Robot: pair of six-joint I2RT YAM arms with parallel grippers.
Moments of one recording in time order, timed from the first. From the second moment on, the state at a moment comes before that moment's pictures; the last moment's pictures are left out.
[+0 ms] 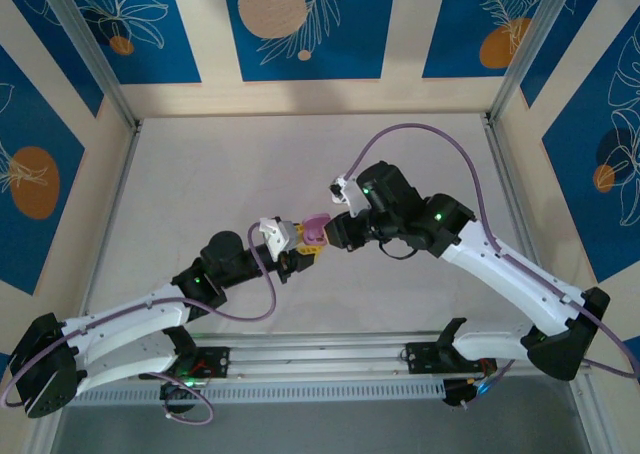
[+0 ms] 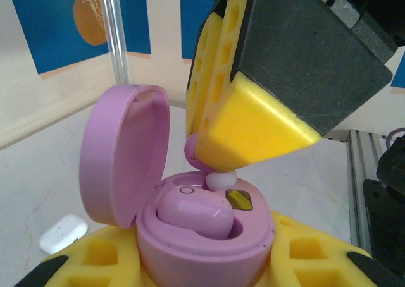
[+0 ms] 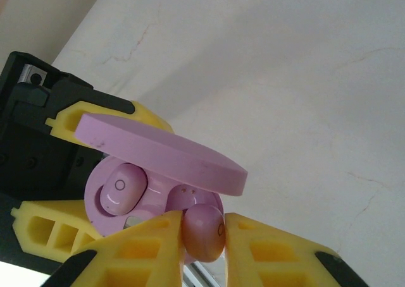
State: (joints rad) left arm -0.91 0.96 0.49 0.41 0.24 0.01; right arm 0.85 1.21 1.30 -0.88 -0.21 0.34
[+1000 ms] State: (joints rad) left arm -0.91 0.96 0.49 0.41 0.24 0.01; right arm 0.86 1.20 1.31 -0.89 -0.23 0.33
